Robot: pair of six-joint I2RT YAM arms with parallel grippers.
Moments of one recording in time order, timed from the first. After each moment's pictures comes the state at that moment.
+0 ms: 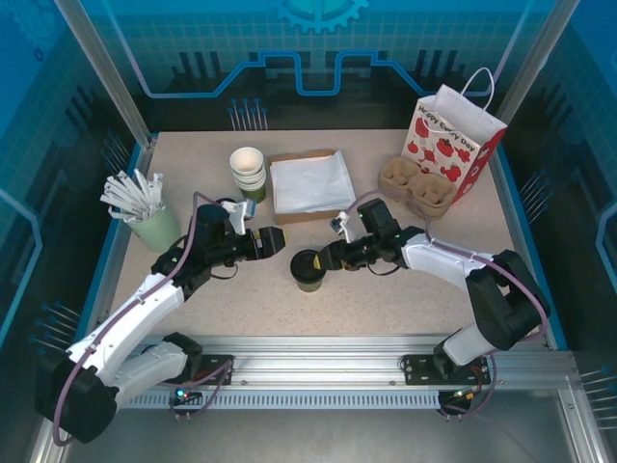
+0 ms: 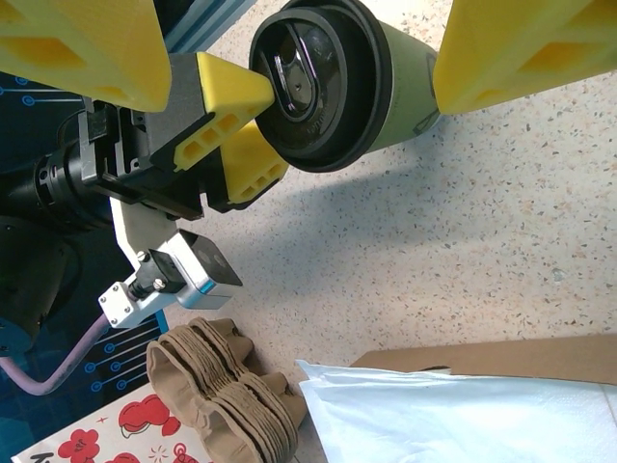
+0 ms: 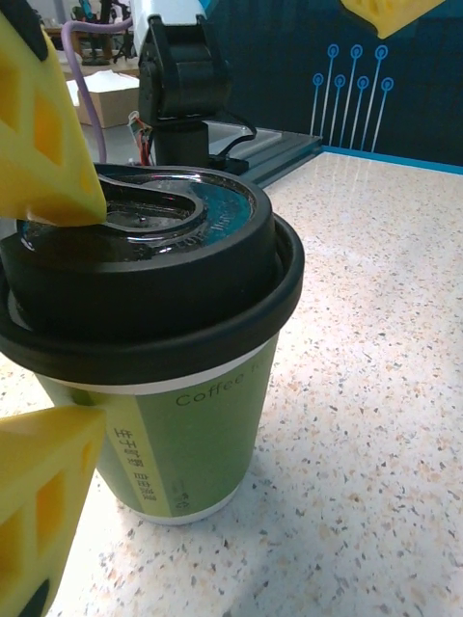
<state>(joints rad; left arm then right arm) -0.40 0.97 0.71 -0.29 0.42 -0.66 0.56 1.53 0.84 -0.20 -0.78 0.50</state>
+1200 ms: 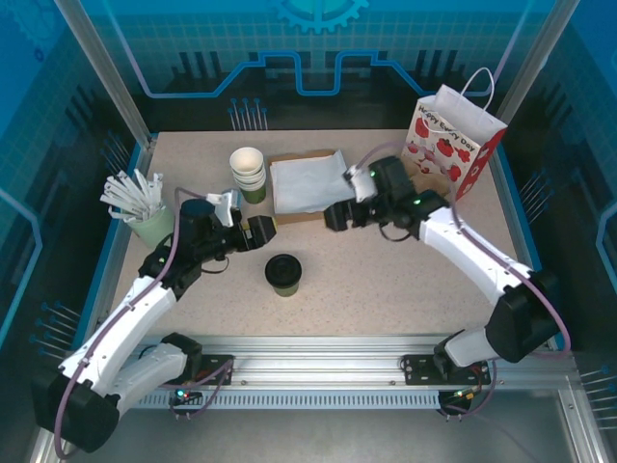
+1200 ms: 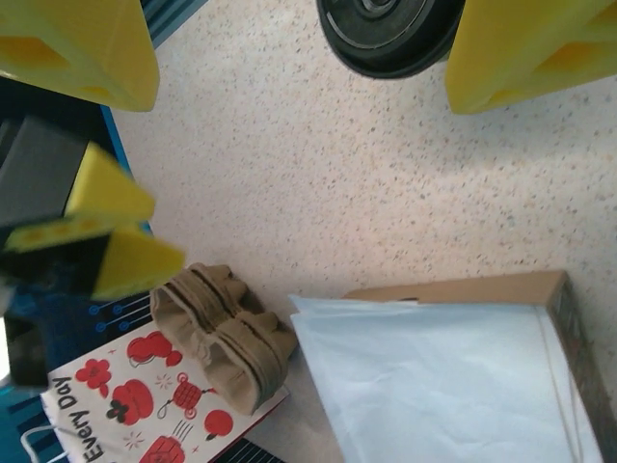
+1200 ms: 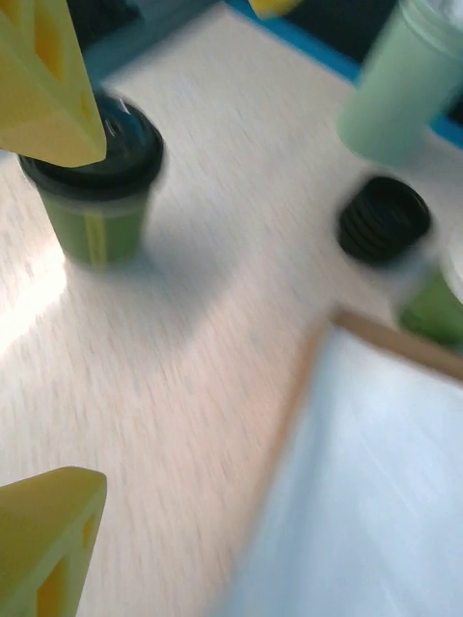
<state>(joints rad) -0.33 0.94 0.78 -0.32 0.39 -0.66 0.47 1.44 1.26 -0.61 -0.30 0.18</state>
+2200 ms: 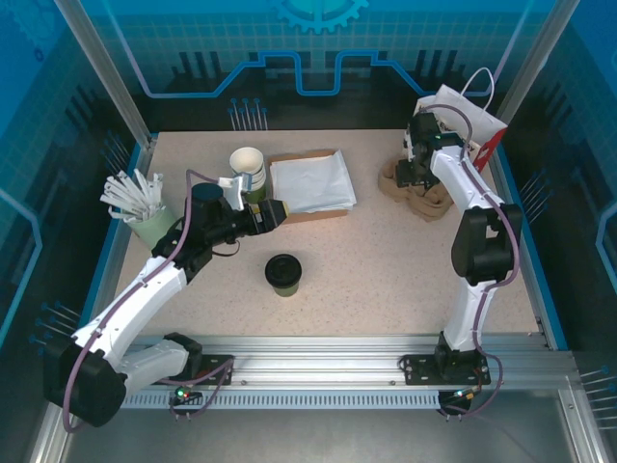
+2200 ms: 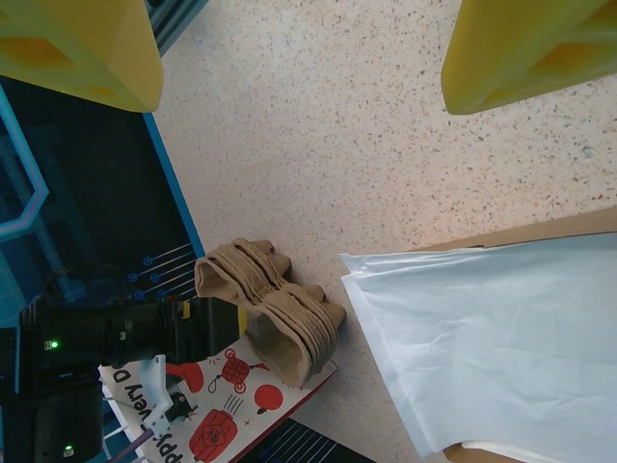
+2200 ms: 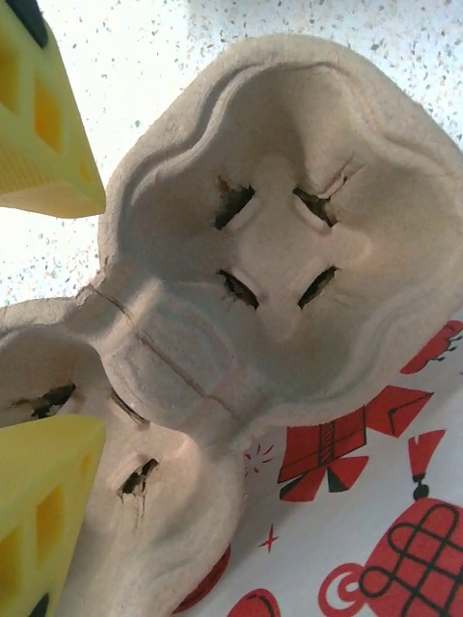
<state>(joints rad) -0.35 1.08 0.84 -0.18 0.43 -0.69 0.11 1.97 1.77 -0.96 0.14 0.00</state>
